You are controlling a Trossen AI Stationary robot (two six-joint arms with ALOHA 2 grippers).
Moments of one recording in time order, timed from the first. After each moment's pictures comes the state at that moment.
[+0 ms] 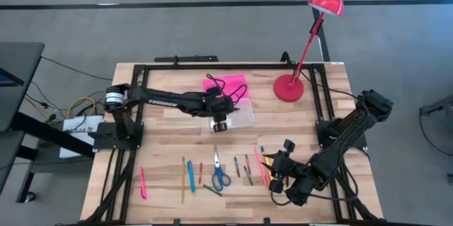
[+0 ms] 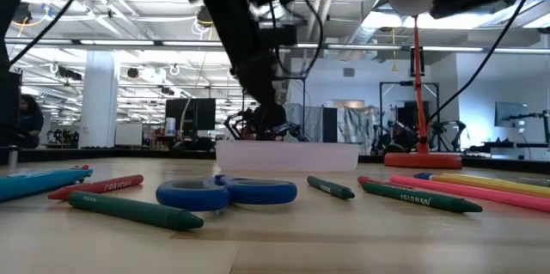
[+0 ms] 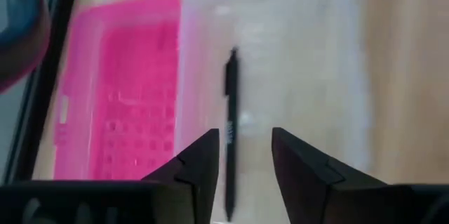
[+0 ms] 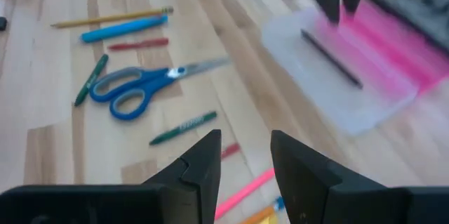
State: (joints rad) left arm 0.07 1.81 1.32 -0.53 -0.31 0.05; right arm 0.82 1.56 1.05 -0.65 0.88 0.91
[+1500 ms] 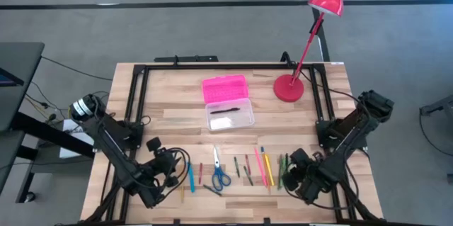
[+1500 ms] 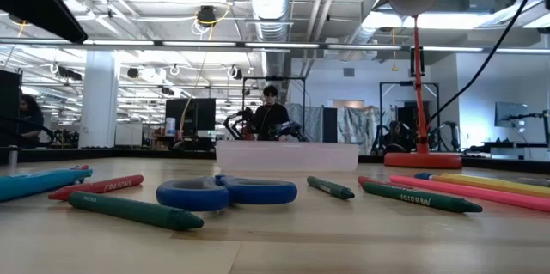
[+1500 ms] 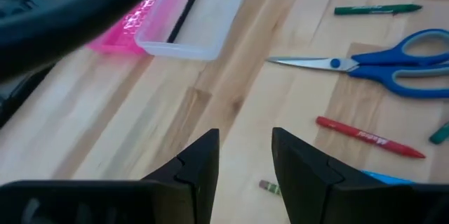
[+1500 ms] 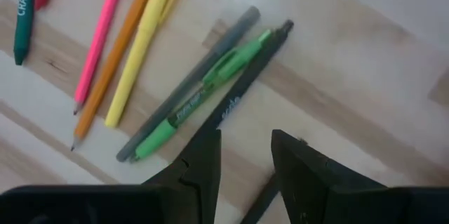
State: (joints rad) left arm -0.92 1.57 1.05 -1.13 -0.90 -1.34; right arm 0.92 1.56 0.99 -1.03 0.26 1.88
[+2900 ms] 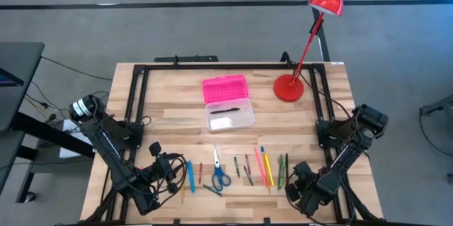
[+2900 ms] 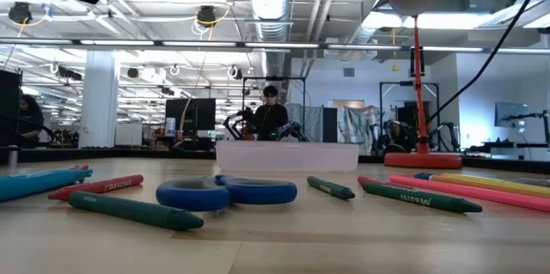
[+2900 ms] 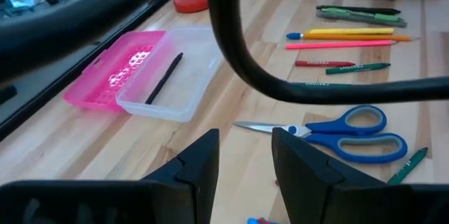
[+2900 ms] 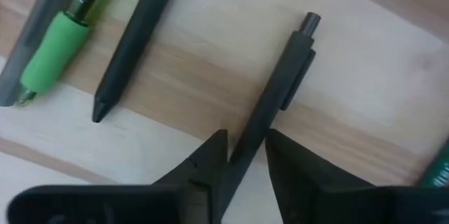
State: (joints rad) left arm -0.97 1.57 1.04 -0.97 -1.11 -1.30; right arm 1.00 1.75 0.96 -0.85 0.02 2.08
